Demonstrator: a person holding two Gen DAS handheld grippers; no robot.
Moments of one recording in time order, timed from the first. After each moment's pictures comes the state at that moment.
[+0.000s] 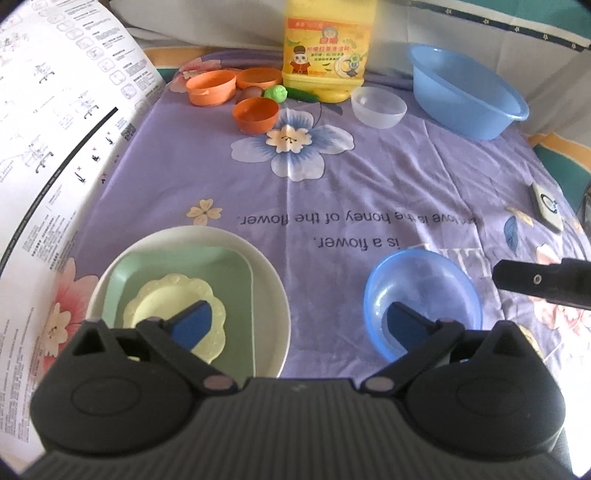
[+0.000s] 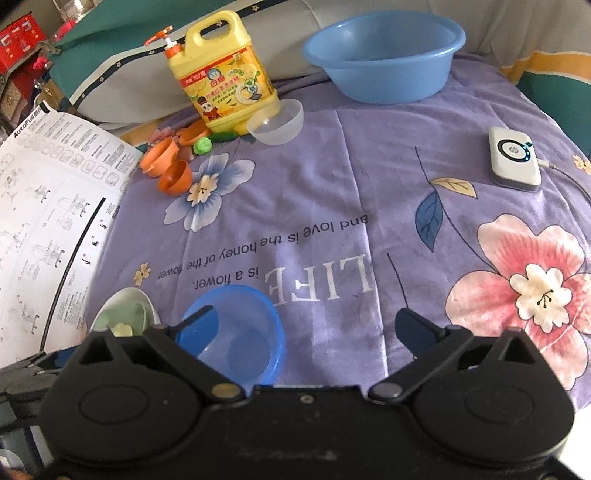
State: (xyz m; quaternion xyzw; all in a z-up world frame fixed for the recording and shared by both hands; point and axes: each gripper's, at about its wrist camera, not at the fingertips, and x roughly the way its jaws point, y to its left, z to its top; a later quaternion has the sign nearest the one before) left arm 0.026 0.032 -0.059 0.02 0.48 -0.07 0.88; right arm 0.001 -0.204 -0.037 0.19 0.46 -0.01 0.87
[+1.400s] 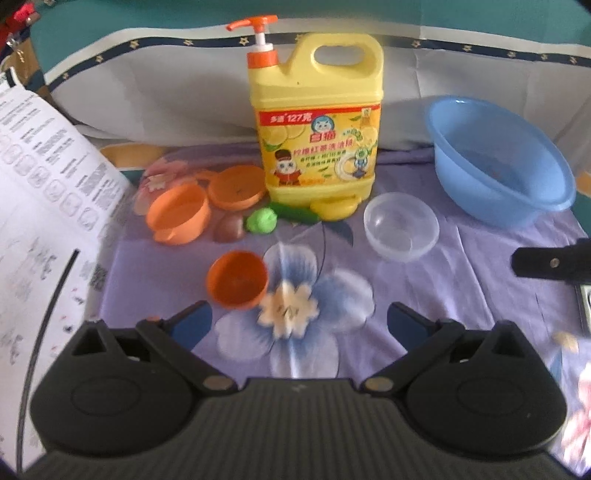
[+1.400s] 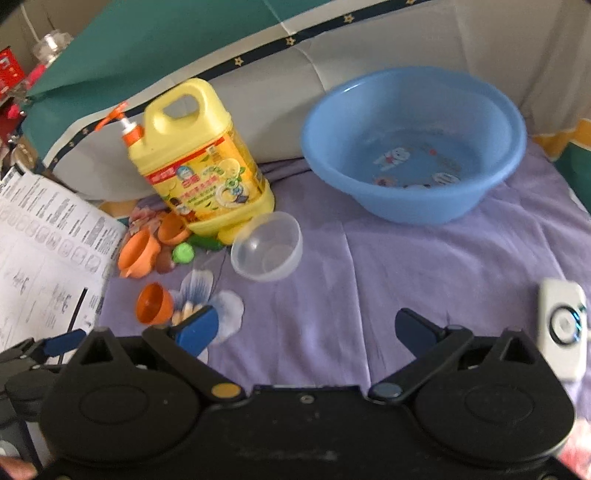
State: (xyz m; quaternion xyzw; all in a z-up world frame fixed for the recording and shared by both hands) left arm 0.229 -0.019 -0.028 0.08 0.43 -0.08 0.90; right arm 0.186 -0.250 -0.010 0.20 0.43 -0.02 0.88
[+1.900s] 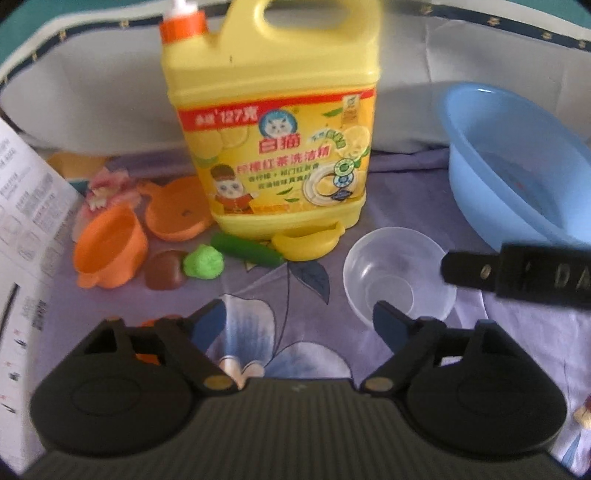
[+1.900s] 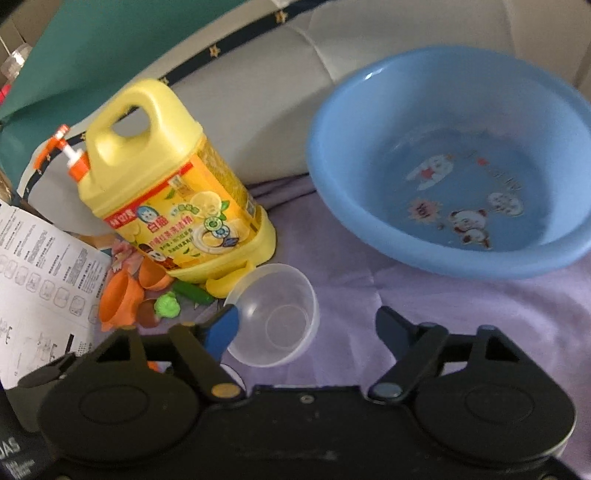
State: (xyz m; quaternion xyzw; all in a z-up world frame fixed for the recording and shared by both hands) left arm 0.326 -0.071 -0.083 0.08 0.45 -0.08 0.88; right arm 0.293 -0.251 -0.061 0.23 0.42 -0.01 0.88
